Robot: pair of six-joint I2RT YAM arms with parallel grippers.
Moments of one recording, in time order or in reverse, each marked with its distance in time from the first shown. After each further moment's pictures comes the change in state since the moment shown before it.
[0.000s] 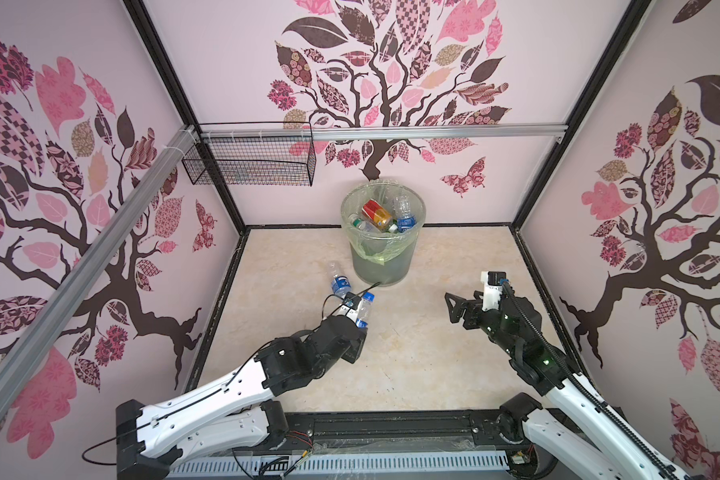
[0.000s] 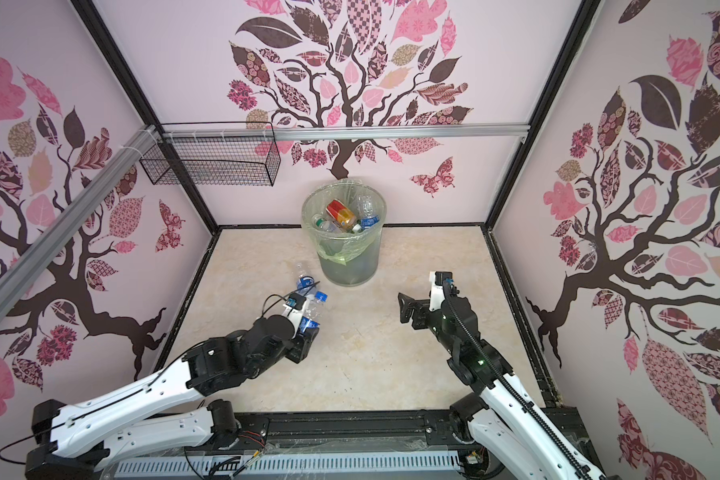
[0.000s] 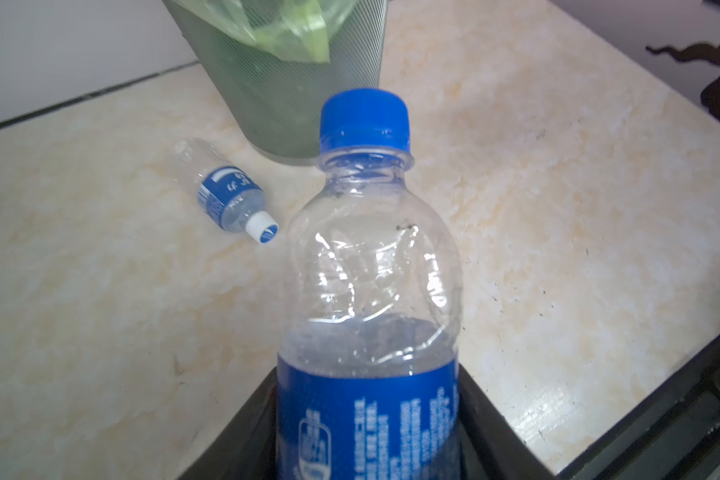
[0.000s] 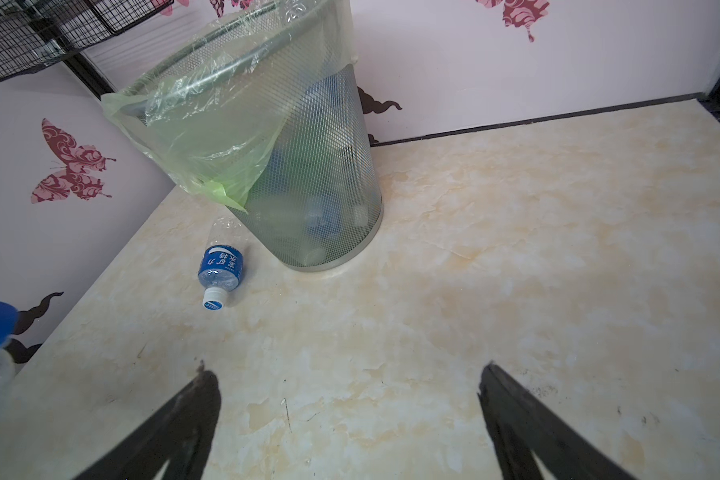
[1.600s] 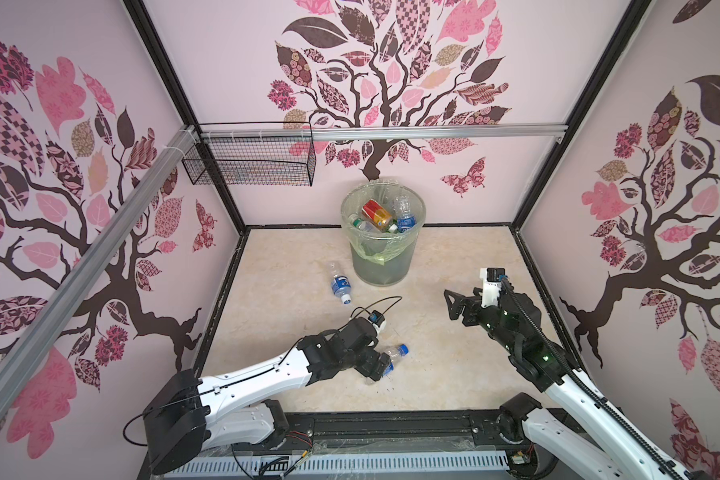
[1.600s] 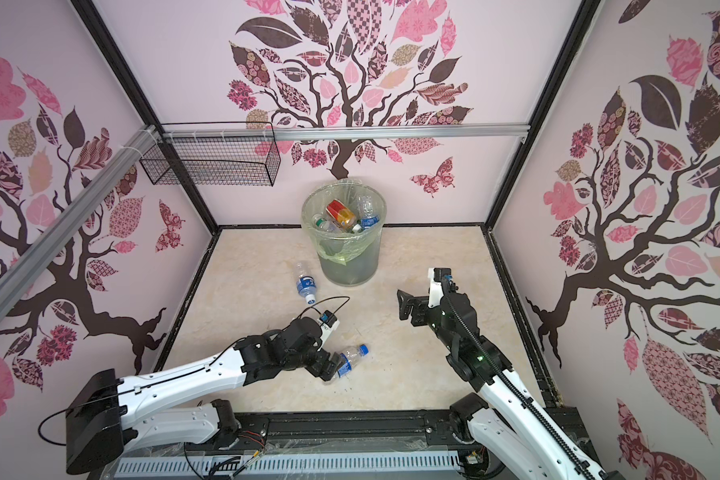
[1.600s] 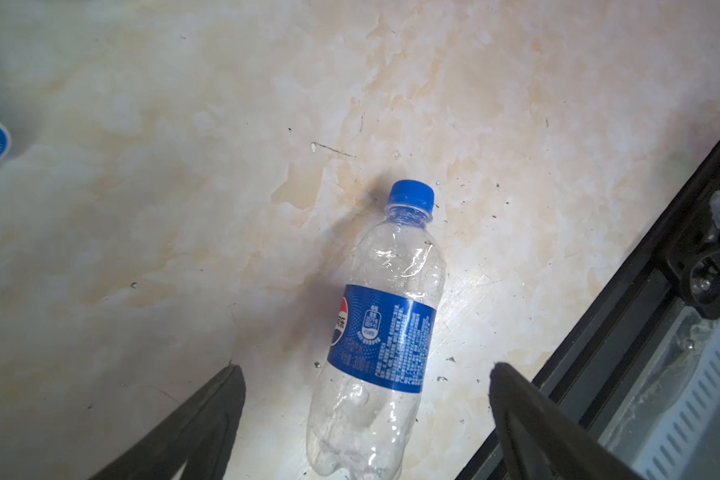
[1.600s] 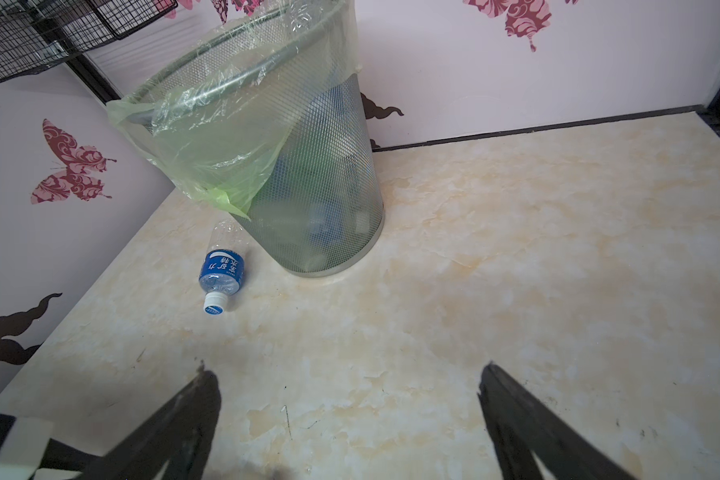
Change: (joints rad) left arm 0.051 0.317 -0.167 0.246 0.445 0.014; right arm 0.000 0.021 0.033 -0.001 0.001 -0.015
